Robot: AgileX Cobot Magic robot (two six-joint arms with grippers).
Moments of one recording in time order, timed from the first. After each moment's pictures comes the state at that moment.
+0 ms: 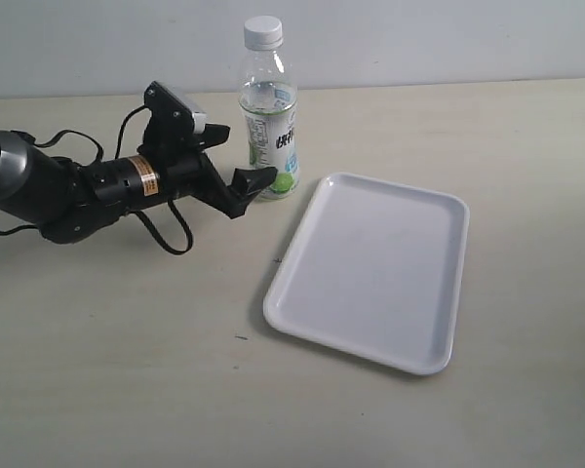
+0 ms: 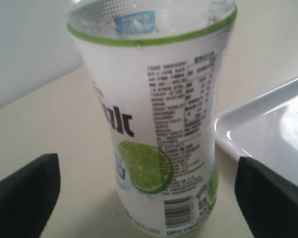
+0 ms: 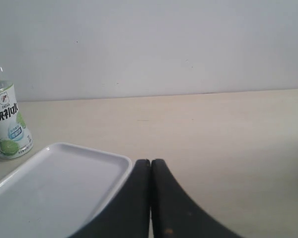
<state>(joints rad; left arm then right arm) -0.33 2.28 -1.11 0.67 -0.89 -0.21 -0.05 0.01 0.00 -0.08 0.24 0.13</state>
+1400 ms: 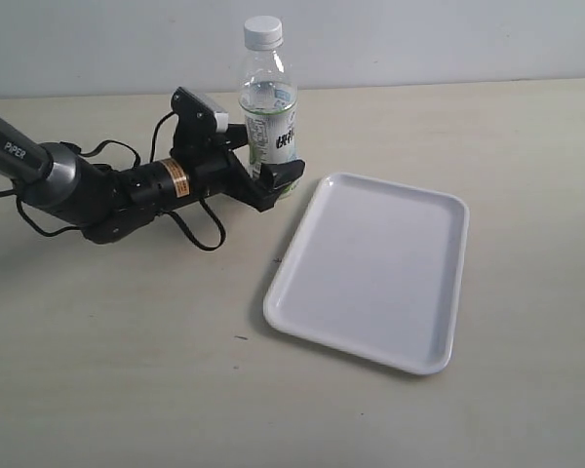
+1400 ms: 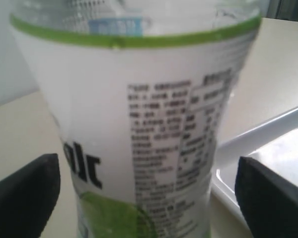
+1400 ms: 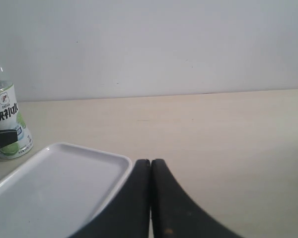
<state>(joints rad) -0.37 2.42 -1.26 0.67 -0.97 -0.31 -0.05 0.01 0.00 -0.08 0.24 0.13</state>
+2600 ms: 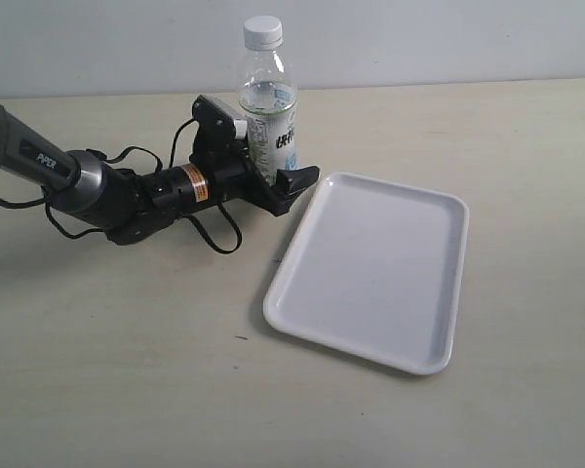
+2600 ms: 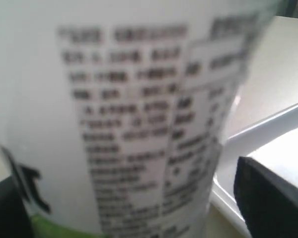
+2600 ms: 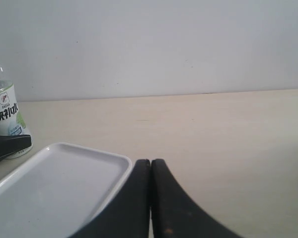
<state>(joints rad) -0.40 2.50 -1.36 0.67 -0.95 -0.35 -0.05 0.01 0.00 -0.08 0.24 0.13</state>
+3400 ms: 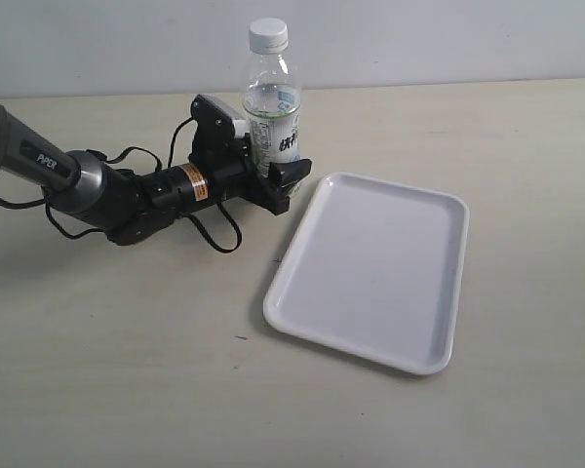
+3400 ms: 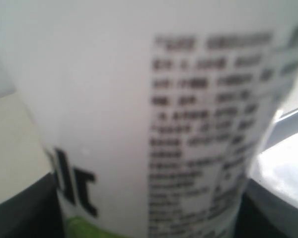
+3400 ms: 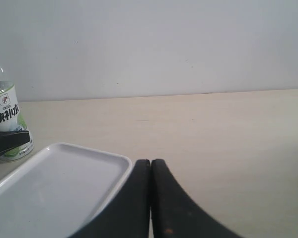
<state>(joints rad) -0.40 2.50 -1.36 0.65 -0.96 -0.32 -0.05 0.01 0.00 -0.08 0.24 0.13</state>
